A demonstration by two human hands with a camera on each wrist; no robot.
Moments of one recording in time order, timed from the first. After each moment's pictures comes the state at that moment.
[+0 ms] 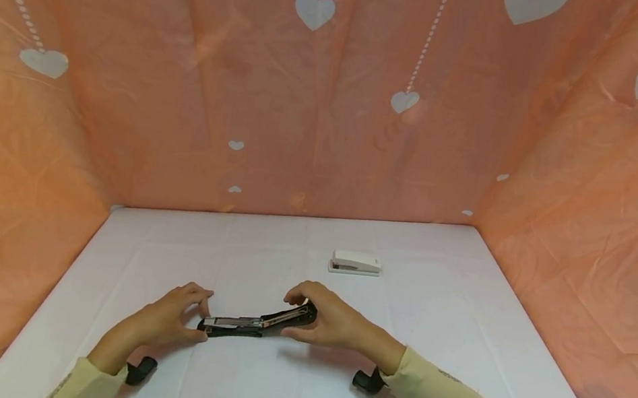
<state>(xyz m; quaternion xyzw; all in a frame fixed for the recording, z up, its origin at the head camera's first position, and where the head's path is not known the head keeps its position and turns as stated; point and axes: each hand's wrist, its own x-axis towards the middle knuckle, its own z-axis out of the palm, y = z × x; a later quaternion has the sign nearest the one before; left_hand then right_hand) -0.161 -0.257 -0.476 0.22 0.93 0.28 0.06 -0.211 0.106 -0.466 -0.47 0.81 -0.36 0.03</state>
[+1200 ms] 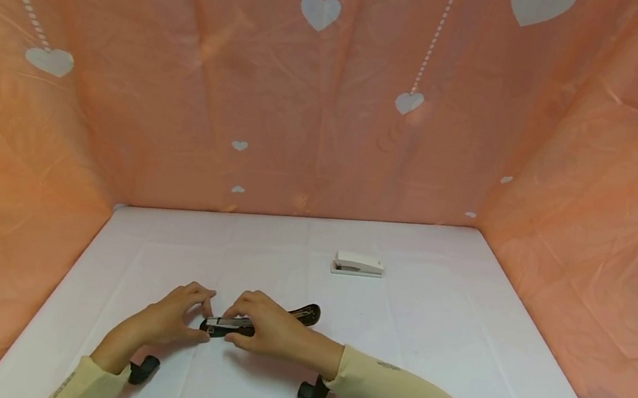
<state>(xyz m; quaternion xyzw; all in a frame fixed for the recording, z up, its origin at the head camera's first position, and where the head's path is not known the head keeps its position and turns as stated) -0.162 -0.257 -0.476 0.23 0.93 0.28 0.06 -0.189 0.005 -0.464 -0.49 0.83 -0.27 0.04</state>
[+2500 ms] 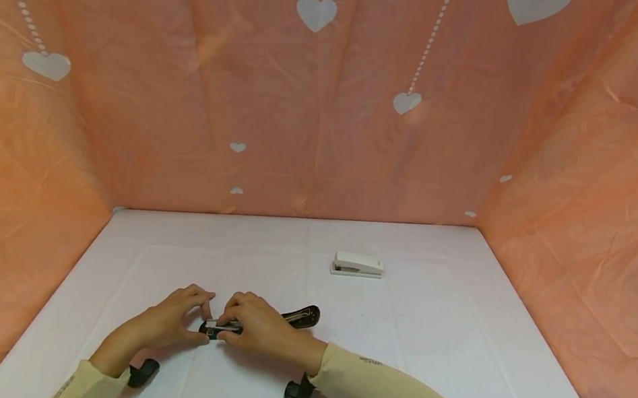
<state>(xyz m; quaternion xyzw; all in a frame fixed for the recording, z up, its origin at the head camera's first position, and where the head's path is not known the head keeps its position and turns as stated) -0.162 -0.256 -0.477 0.23 0.93 0.28 0.06 -0.197 -0.019 -0.477 -0.47 0.85 -0.21 0.03</state>
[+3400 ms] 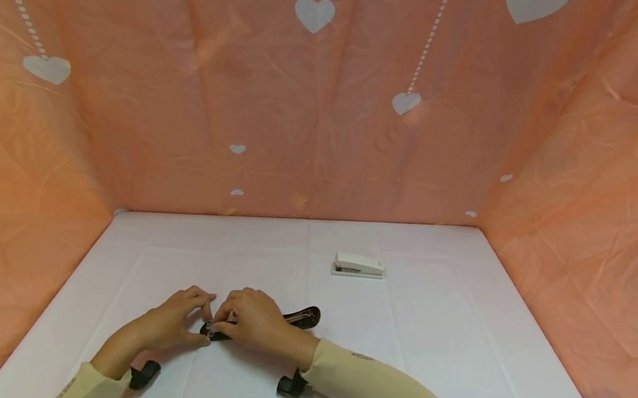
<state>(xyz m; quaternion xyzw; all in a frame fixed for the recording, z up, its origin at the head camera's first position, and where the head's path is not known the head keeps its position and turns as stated) -0.161 -0.257 -0.476 0.23 0.93 0.29 0.06 -0.204 -0.031 -0.477 -0.45 0.86 -0.22 -0.02</state>
